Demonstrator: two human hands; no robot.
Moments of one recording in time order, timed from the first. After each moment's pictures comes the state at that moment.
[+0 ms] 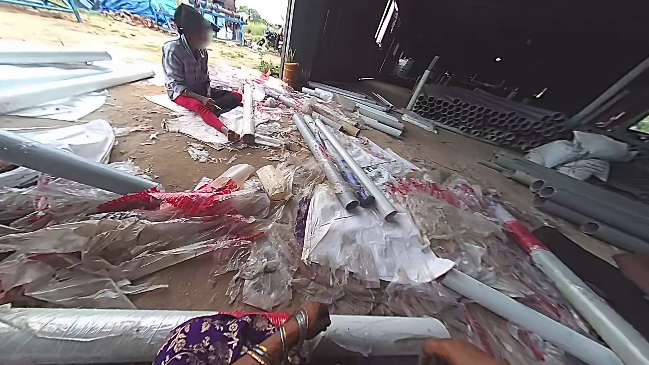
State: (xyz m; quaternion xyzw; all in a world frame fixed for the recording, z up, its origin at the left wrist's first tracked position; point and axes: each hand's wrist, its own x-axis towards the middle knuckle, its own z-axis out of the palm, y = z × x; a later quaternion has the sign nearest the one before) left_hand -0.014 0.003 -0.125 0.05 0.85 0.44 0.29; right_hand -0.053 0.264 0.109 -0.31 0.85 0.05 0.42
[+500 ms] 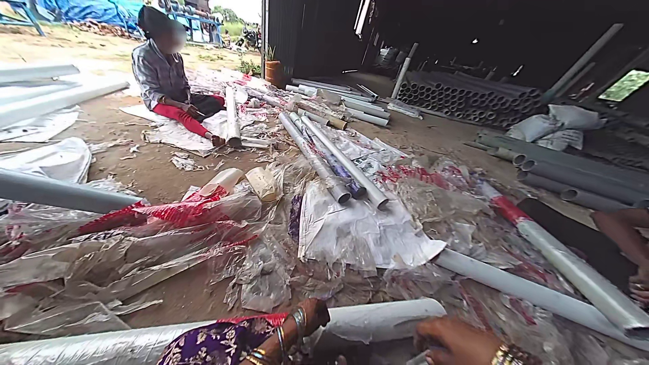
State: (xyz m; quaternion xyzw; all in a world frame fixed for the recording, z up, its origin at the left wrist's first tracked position) left_hand -0.016 0.005 -0.130 0.06 0.86 0.43 0.28; right_hand -0.058 0.260 0.110 -0.30 0.84 0.08 0.45
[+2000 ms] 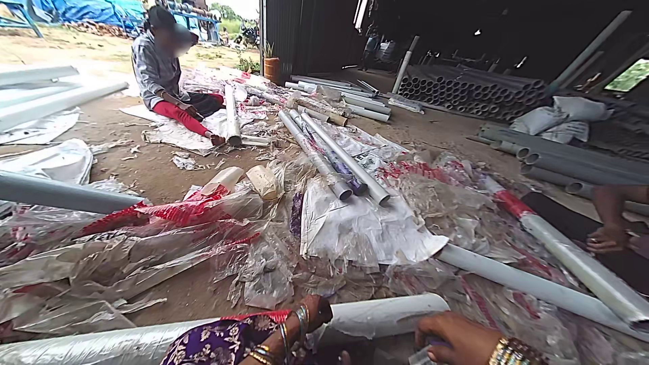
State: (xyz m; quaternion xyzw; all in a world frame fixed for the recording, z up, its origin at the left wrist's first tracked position) left_hand -0.019 0.005 -0.132 0.06 0.86 0.41 0.29; right_hand -0.061 0.259 0.107 -0.29 0.84 0.08 0.46
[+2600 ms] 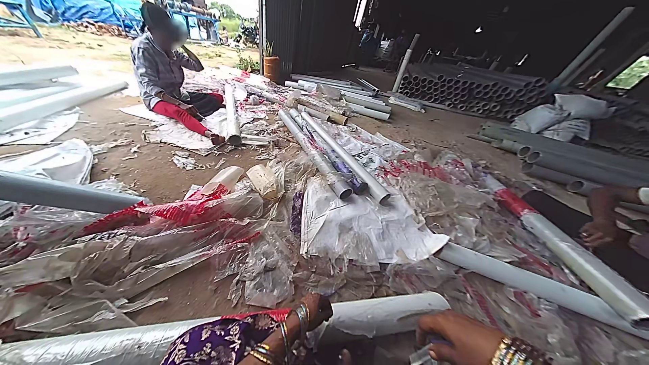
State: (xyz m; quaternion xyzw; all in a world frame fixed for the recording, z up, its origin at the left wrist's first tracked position) left_hand -0.018 0.004 -0.129 0.06 0.86 0.42 0.29; right_hand -0.060 0.259 0.108 -0.29 0.84 0.08 0.45
